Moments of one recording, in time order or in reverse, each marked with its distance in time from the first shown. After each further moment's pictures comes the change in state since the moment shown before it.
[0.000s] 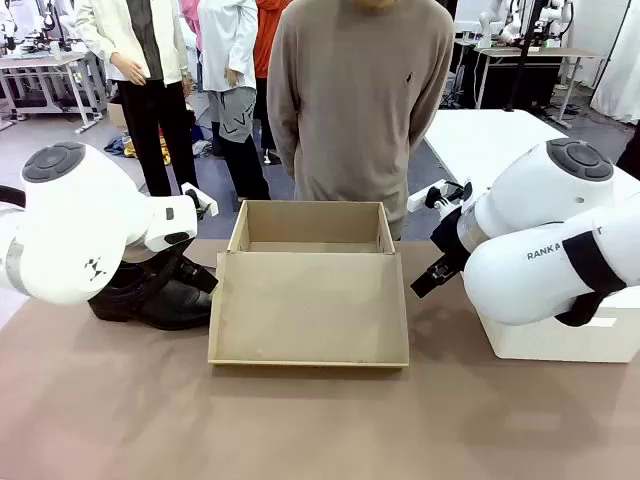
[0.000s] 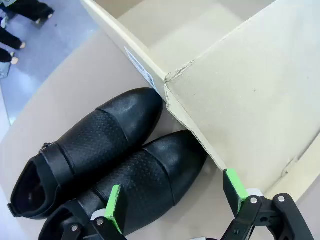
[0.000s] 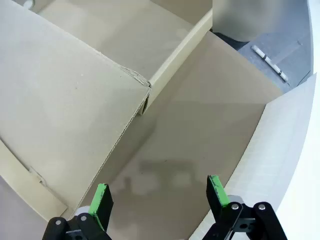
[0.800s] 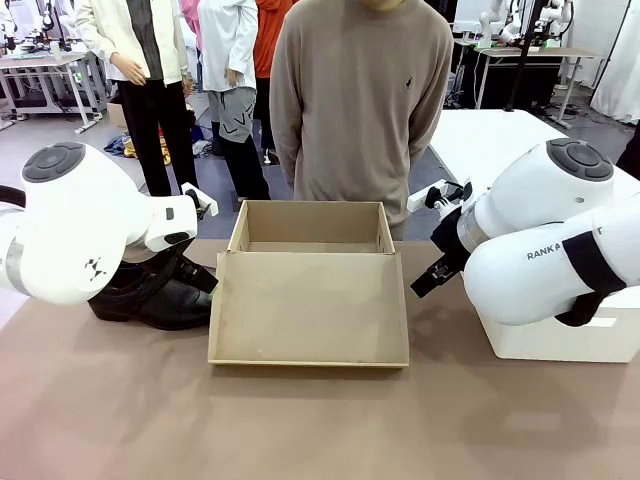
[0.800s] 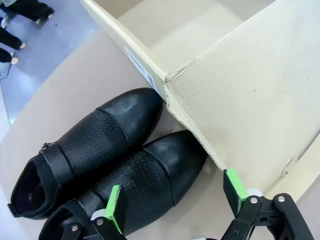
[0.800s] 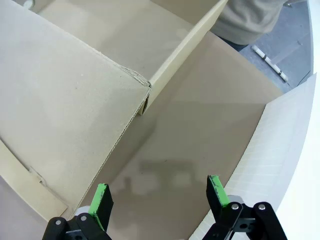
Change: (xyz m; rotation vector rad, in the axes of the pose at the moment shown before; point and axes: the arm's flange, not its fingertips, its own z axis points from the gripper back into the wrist) left arm 0.000 0.000 0.000 0.000 0.000 0.000; right arm 0.000 0.000 0.000 0.000 0.000 0.000
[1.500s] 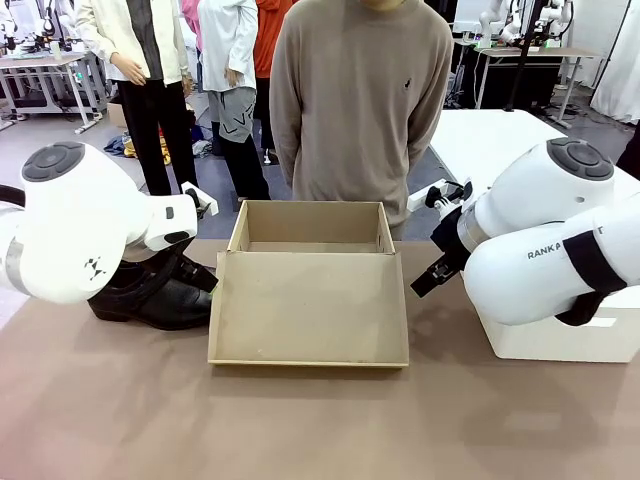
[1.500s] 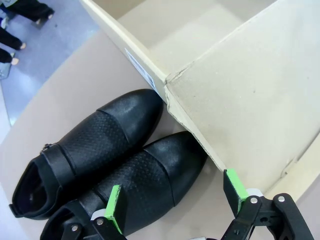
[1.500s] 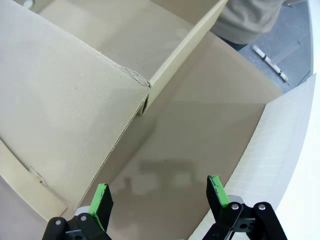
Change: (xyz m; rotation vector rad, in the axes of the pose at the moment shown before) left arm 0.002 0.000 0.002 0.001 -0.006 -0.001; right arm 0.001 -0.001 0.002 -0.001 -0.001 -0.001
